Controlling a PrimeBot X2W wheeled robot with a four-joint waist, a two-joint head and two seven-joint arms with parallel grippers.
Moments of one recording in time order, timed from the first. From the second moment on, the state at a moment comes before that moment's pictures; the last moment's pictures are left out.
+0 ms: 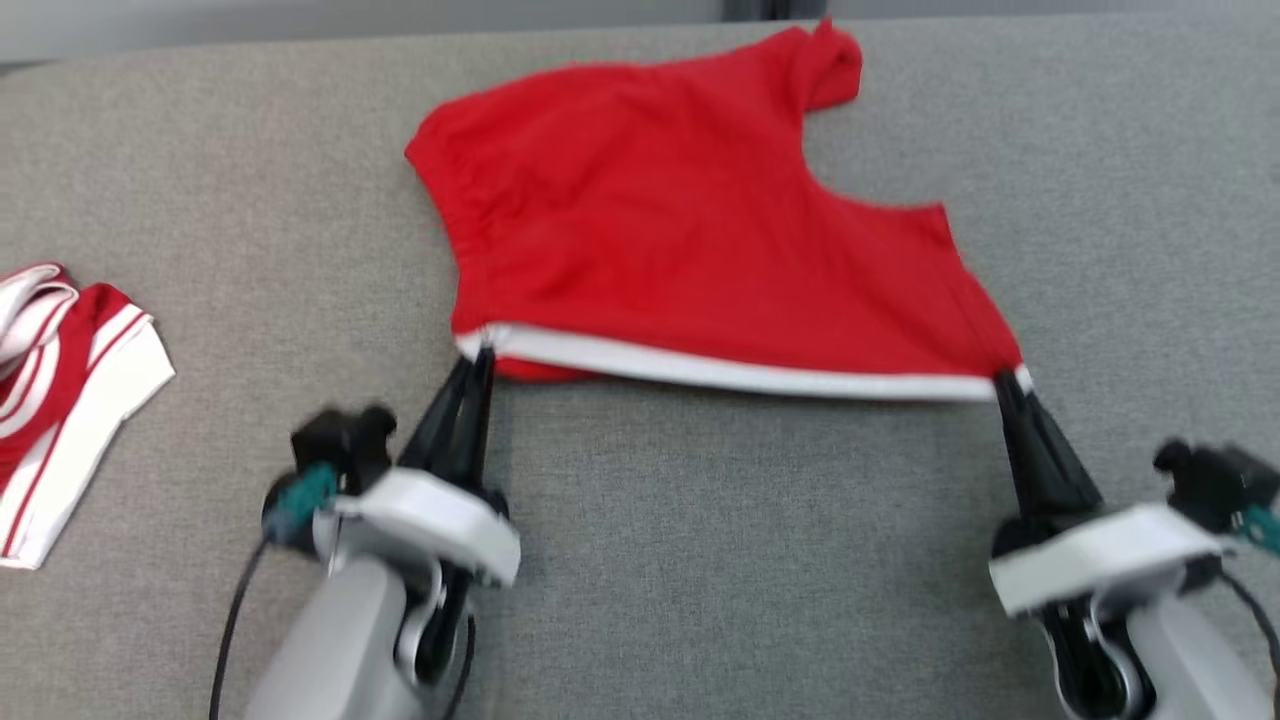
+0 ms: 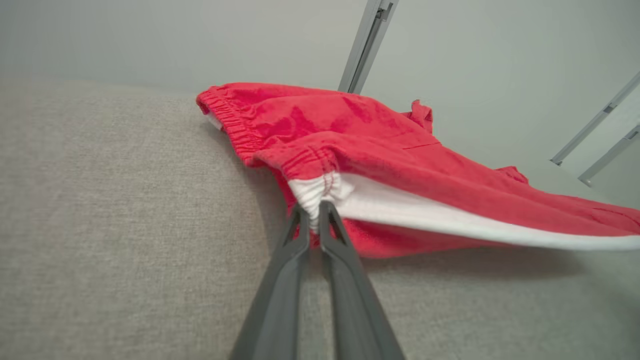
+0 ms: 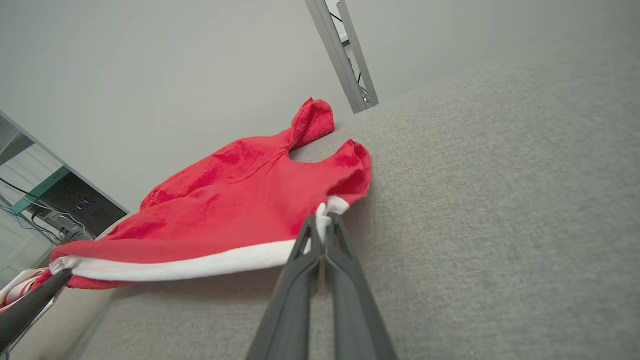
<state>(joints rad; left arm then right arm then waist) -0.45 0.05 -0.32 0.57 -0.46 -0.05 -0.26 -0.31 -0.20 0.28 0.35 0.72 0.13 -0.26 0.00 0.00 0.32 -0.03</state>
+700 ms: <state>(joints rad) 0.22 0.18 -0.30 -0.14 -0.42 0.12 -0.08 0.30 -0.12 0.09 -0.10 0.51 0.13 -0.11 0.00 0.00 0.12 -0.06</state>
